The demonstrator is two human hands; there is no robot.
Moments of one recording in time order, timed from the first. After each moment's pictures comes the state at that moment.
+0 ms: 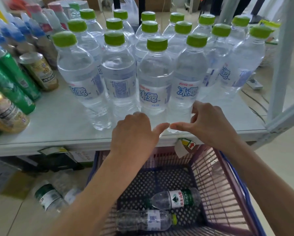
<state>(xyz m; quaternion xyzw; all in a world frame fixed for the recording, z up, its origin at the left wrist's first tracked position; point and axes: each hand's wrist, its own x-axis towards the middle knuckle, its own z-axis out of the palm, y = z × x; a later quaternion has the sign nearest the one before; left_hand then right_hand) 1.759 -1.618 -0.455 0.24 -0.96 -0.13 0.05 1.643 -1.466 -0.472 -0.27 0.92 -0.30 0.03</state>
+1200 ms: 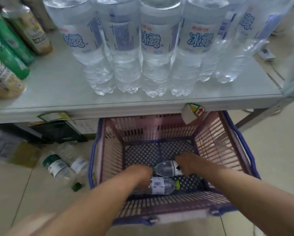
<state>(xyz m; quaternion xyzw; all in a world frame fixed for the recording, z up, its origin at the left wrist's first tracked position) 1.815 -1.605 -0.694 0.02 -0.86 -0.09 -0.49 1.696 -1.451 -0.722 -0.37 0.80 0.21 0.42</state>
